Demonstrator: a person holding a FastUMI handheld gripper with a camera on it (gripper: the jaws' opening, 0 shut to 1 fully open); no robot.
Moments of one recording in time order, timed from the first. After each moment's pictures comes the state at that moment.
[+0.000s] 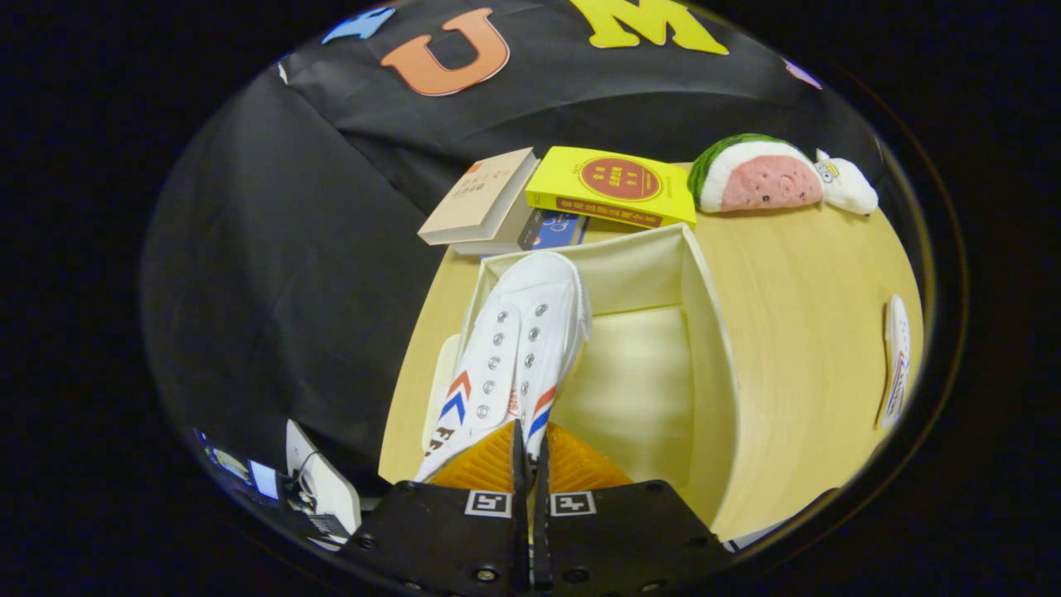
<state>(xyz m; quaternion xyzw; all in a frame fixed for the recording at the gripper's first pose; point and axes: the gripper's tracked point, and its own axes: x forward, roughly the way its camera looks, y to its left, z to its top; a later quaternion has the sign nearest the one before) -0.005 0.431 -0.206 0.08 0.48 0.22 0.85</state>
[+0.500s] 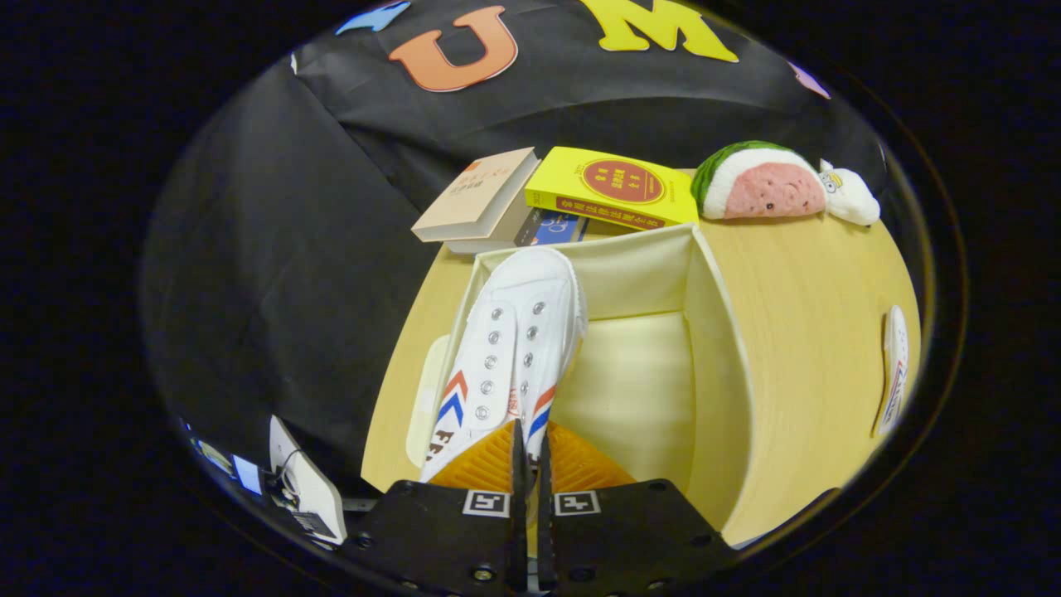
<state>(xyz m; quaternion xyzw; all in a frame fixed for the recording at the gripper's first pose) -0.002 0.440 -0.221 0.07 0.48 0.22 0.85</state>
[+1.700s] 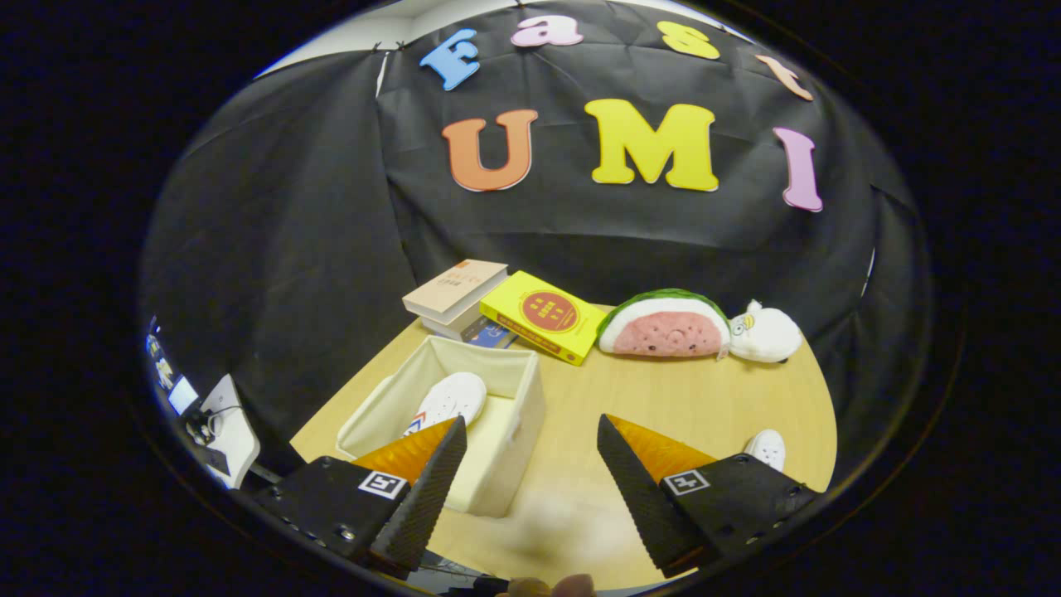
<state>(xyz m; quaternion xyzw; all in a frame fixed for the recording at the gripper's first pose) -0.003 0.218 -0.109 -0.02 0.27 0.20 0.94</state>
